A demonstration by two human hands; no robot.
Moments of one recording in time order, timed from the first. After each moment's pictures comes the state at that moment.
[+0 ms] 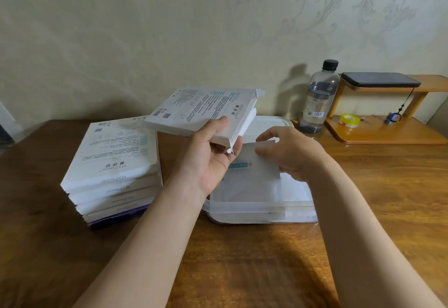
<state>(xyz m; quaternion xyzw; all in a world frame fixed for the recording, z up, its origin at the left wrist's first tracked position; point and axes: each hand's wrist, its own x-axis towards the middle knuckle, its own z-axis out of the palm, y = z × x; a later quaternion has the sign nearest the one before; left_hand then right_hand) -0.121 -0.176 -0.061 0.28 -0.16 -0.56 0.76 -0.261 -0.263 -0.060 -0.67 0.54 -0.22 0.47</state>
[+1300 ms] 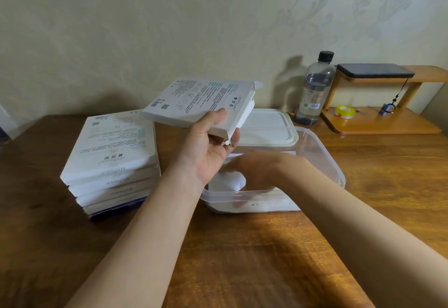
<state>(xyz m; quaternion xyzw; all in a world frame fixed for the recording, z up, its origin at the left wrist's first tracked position) -0.123 -0.177 -0.059 0.30 -0.16 -0.56 0.75 -0.232 -0.245 -0.083 -0.92 0.31 0.19 0.11</state>
